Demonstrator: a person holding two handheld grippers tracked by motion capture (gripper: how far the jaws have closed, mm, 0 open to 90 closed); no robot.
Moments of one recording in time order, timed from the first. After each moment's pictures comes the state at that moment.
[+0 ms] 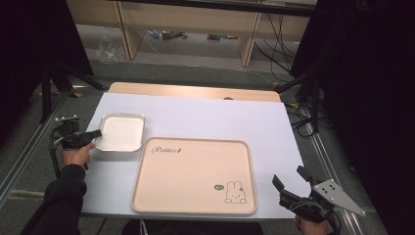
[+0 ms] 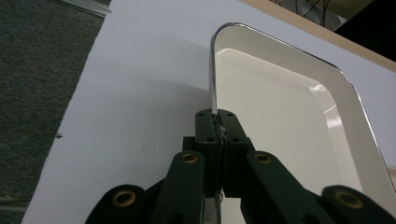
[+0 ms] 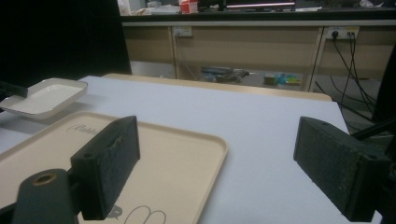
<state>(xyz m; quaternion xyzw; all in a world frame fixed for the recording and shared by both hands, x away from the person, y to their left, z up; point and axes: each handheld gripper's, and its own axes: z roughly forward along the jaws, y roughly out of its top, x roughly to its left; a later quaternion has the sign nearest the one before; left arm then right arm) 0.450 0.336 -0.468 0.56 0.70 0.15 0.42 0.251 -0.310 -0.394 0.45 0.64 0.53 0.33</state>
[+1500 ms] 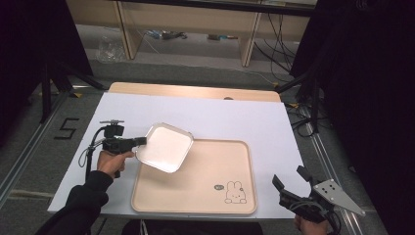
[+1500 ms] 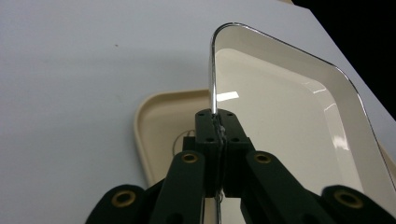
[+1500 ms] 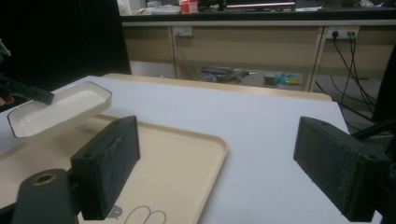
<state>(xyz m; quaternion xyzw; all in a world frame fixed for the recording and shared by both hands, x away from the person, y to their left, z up) 0.436 0.215 -0.448 0.68 0.56 0.04 0.47 0.251 -0.310 -0.393 0.45 0.64 0.52 0.33</state>
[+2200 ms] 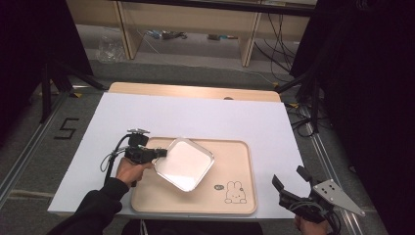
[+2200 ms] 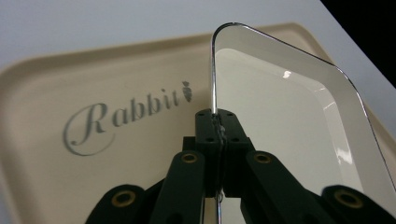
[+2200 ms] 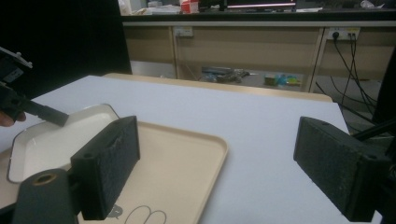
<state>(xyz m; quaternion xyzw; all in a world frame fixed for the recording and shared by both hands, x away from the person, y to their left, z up) 0.421 0.150 -0.461 0.75 0.50 0.00 0.44 0.250 -0.307 -0.394 0.46 0.64 0.54 0.31</state>
